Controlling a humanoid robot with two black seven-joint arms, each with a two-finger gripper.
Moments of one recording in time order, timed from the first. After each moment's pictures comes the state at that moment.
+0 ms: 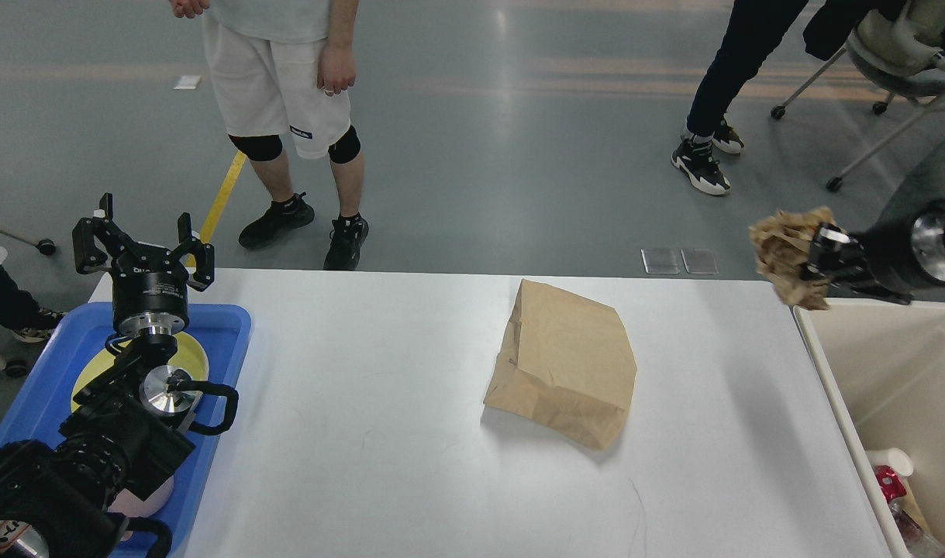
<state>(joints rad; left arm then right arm) -0.80 0.08 -0.82 -0.03 -0.16 -0.60 -0.75 1.40 -0.78 -0.75 0.85 -0.30 0.40 -0.07</state>
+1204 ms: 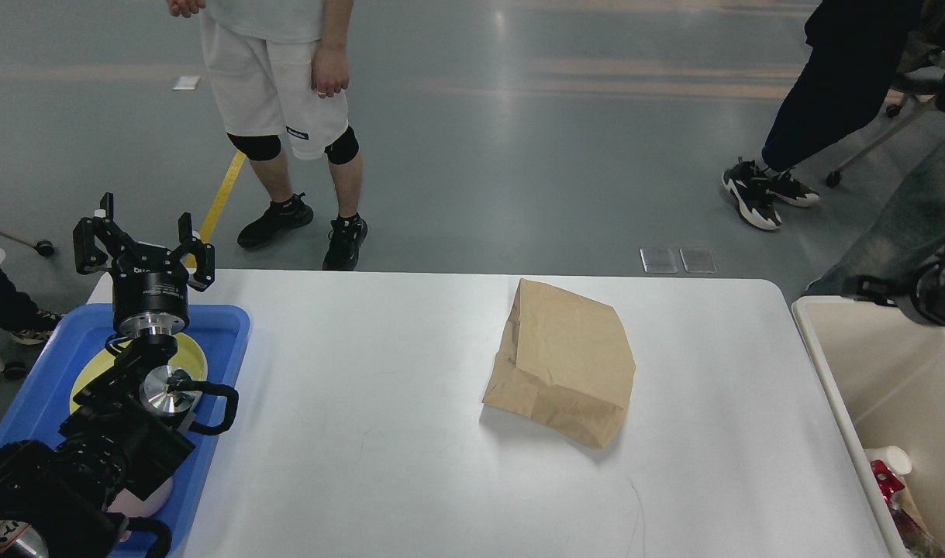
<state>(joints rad) -0.80 0.08 -0.82 -0.03 -0.16 -0.60 -0.75 1.39 -0.47 -1.20 0.60 -0.31 0.25 -0.07</state>
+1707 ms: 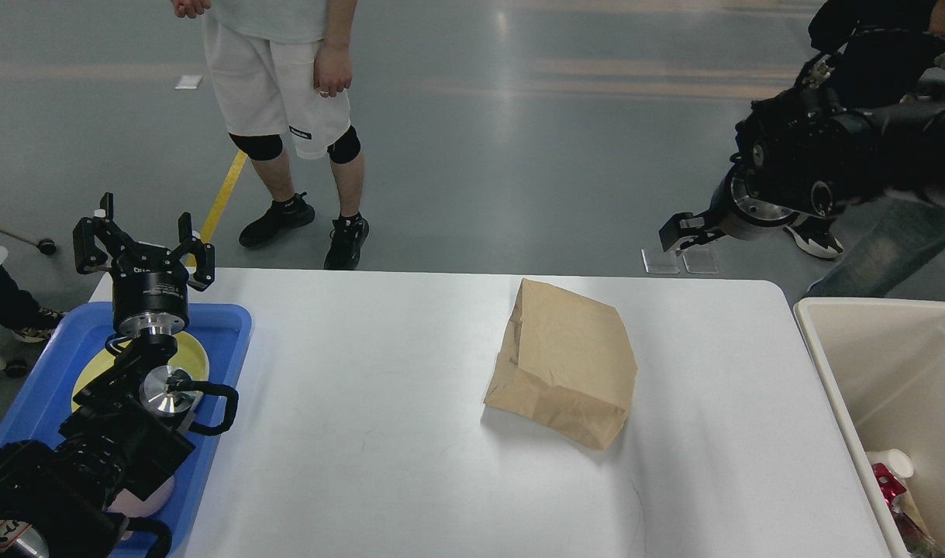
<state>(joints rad) -0.80 0.08 -0.82 -0.03 -0.16 -0.60 -0.75 1.89 -0.12 -1.29 0.98 -0.30 0.55 -0.06</state>
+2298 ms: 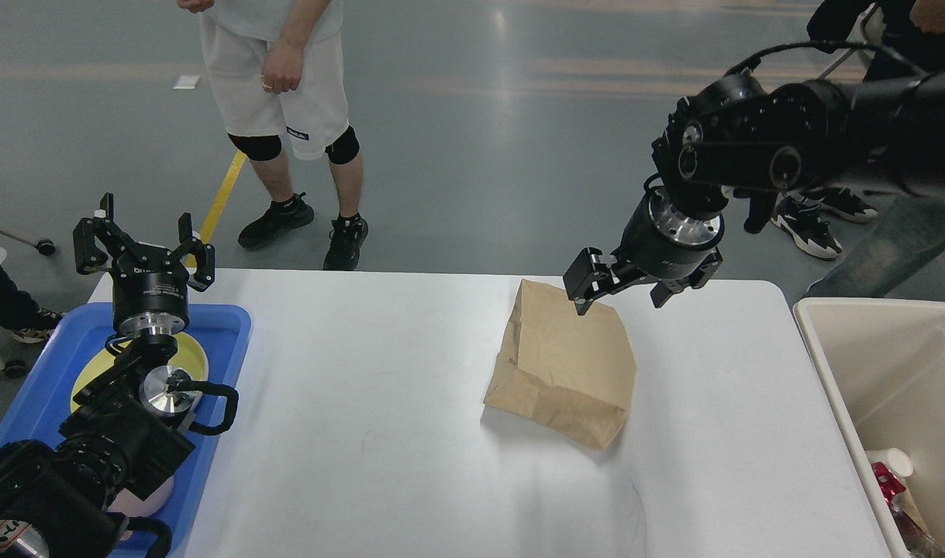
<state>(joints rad) -0.80 0.08 -0.82 -0.03 -0.16 -0.60 -0.75 1.91 -0.10 -1.08 1.07 -0.16 0.70 -0.06</state>
